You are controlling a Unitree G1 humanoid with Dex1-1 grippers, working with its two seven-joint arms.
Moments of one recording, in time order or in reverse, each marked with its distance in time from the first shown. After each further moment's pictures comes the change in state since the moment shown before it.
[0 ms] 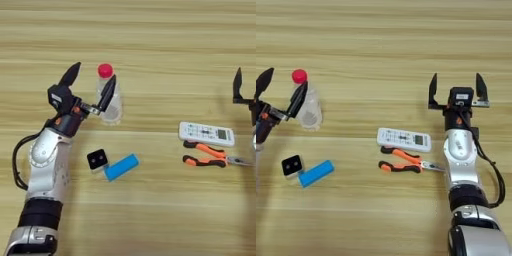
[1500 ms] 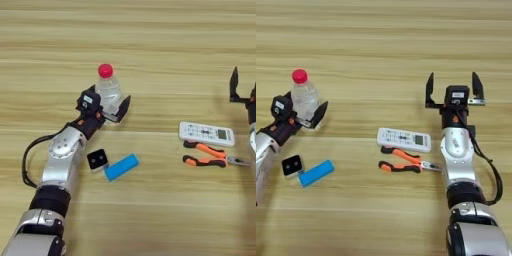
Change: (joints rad) left arm -0.112 -0.006 -0.056 0.250 0.186 0.151 0.092; right arm -0.023 0.005 0.016 0.030 -0.012 0.000 -0.016
